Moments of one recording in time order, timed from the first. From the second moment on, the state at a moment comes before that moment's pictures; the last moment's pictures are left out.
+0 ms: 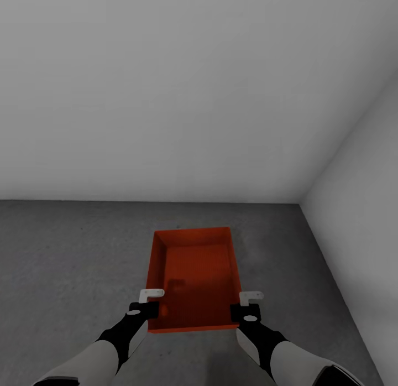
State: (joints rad) left arm -0.68 -0.10 0.01 -0.25 -0.01 0.05 0.16; right arm -0.70 0.12 0.63 -0.19 -0.53 -0.04 -0.36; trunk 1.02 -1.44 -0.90
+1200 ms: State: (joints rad) left arm -0.68 -0.10 0.01 -0.25 -0.01 0.05 0.16; right arm -0.70 0.12 0.63 -0.19 -0.53 -0.04 -0.36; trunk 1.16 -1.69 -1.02
